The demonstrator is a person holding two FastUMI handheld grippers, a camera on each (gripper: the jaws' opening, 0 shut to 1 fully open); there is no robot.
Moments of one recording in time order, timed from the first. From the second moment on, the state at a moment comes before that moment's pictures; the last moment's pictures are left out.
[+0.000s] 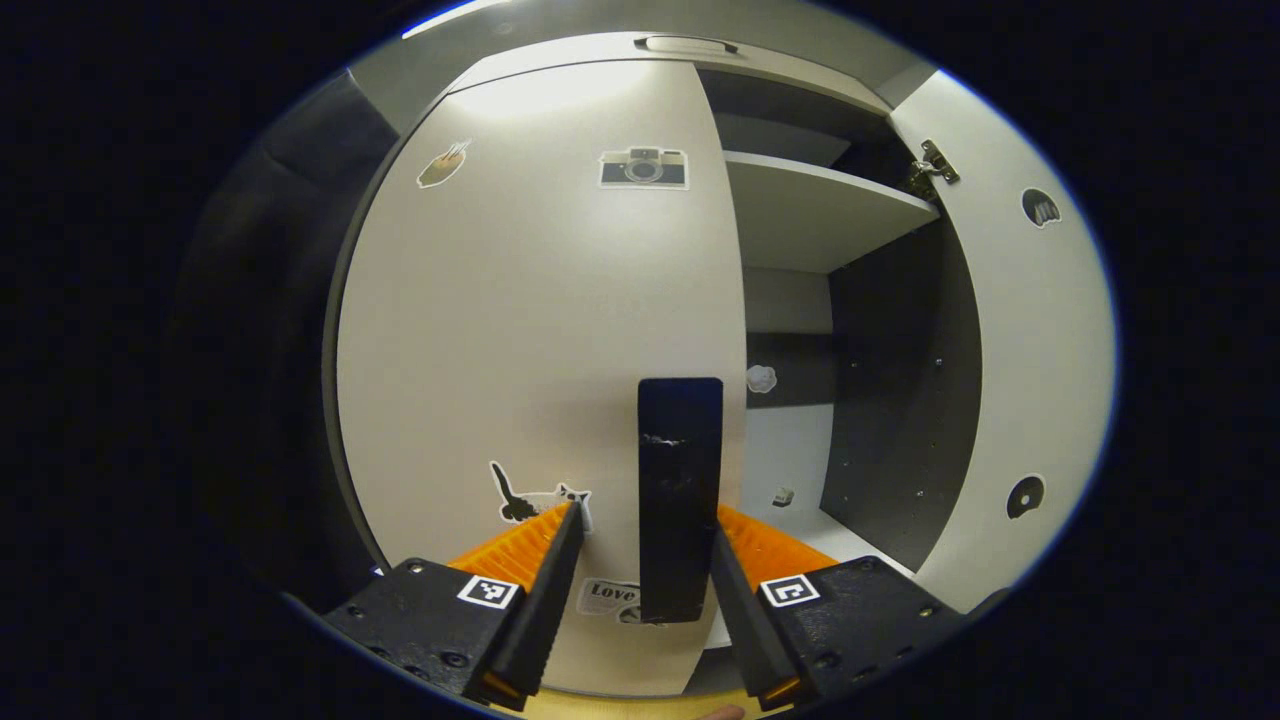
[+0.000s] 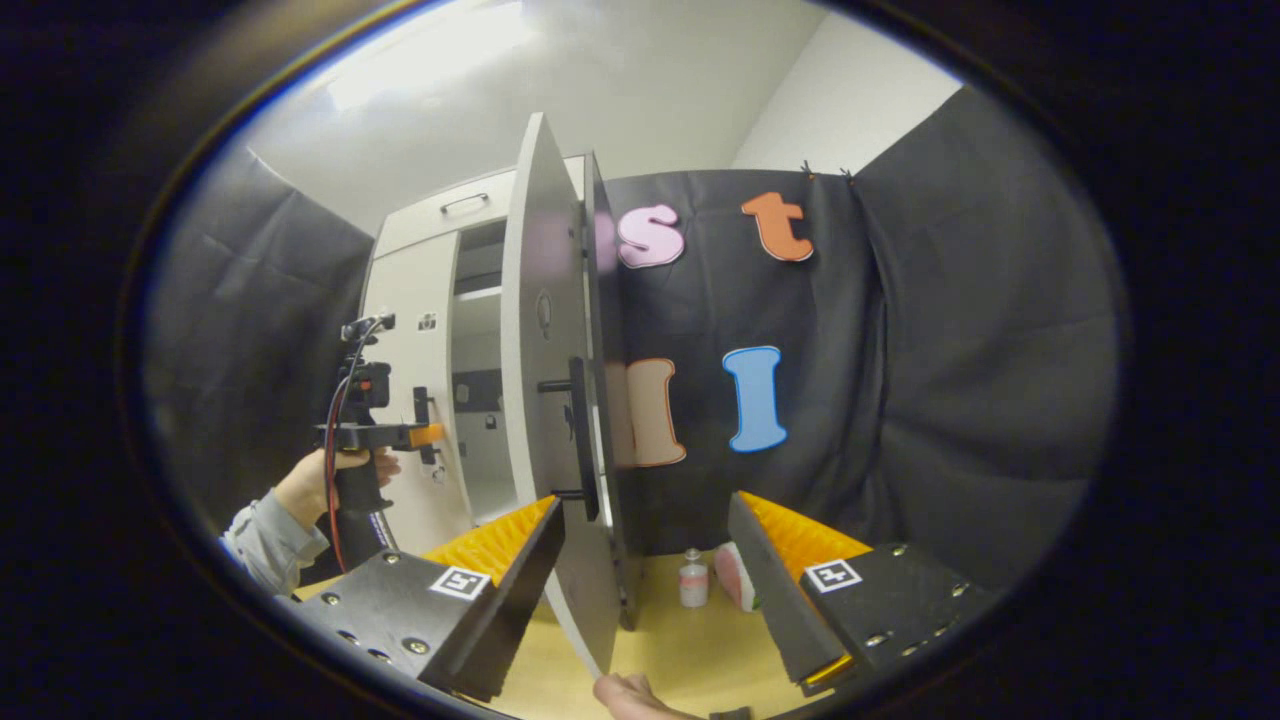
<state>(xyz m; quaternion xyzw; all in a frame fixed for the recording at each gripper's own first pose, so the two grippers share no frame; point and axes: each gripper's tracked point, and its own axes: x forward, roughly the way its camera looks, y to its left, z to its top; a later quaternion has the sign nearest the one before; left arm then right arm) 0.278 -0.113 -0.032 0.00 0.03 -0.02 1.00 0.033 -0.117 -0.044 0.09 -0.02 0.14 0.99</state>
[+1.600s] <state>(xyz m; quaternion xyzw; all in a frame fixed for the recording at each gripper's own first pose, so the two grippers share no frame) 0.186 -0.090 -0.026 0.00 0.06 -0.09 0.99 0.008 -0.075 -0.051 0.10 -0.01 0.17 0.98</state>
